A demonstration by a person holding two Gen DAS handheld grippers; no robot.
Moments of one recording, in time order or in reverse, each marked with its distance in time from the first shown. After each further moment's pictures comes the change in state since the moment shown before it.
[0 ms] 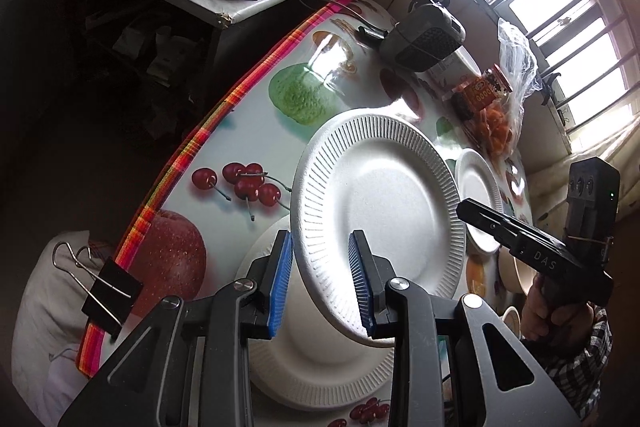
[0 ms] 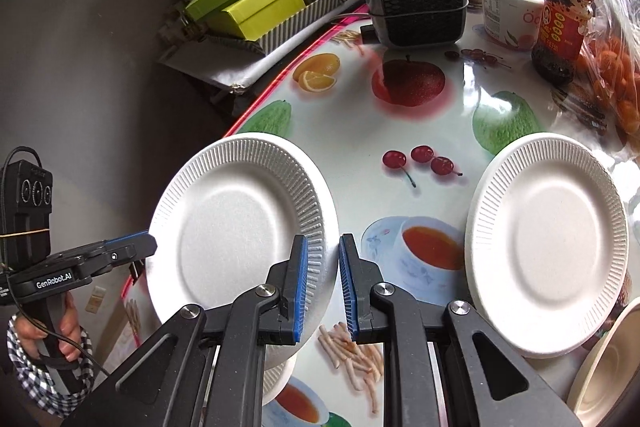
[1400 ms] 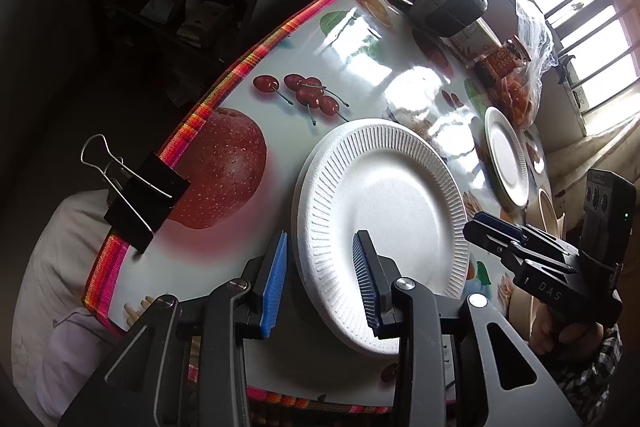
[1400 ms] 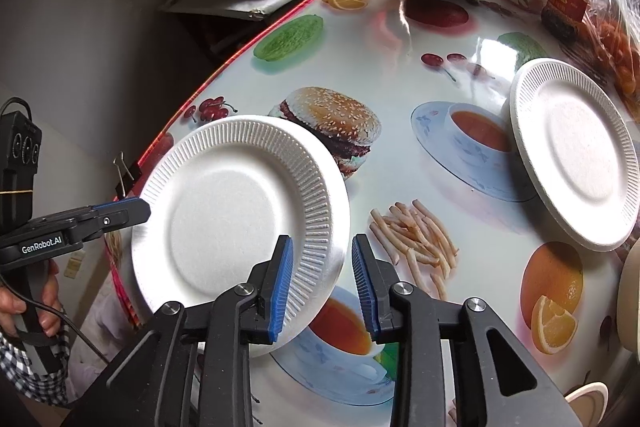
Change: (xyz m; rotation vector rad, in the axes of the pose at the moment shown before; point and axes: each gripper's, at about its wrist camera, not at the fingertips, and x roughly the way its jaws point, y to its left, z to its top) left arm -0.002 0.030 -0.058 -0.017 0.051 0.052; right arm 0.018 0.037 -0.068 -0.061 0.087 -0.081
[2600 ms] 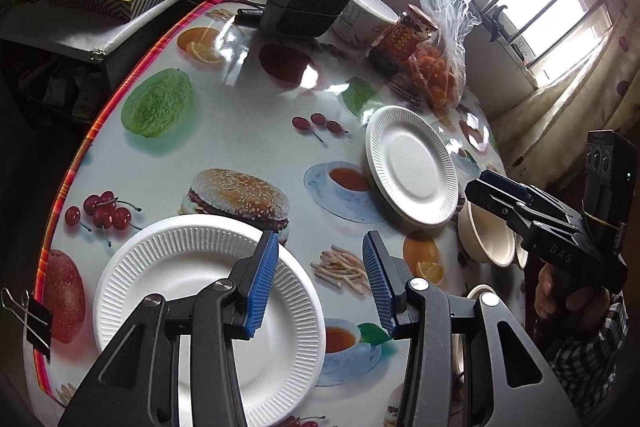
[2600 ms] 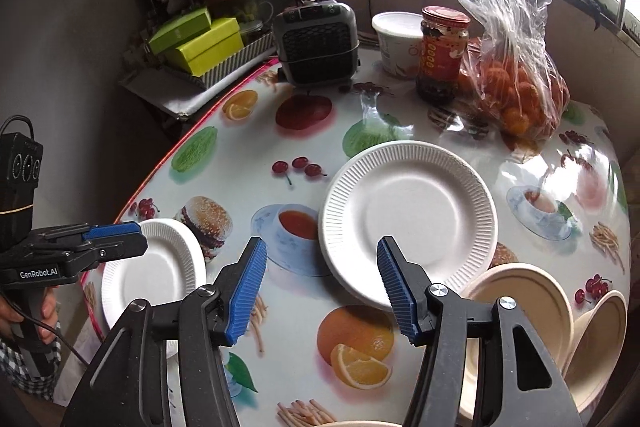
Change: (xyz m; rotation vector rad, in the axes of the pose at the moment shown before) left arm 0.029 -0.157 0.058 0.254 0.010 -0.117; right arm -0.112 -0.122 0.029 0.087 -0.215 -0.150
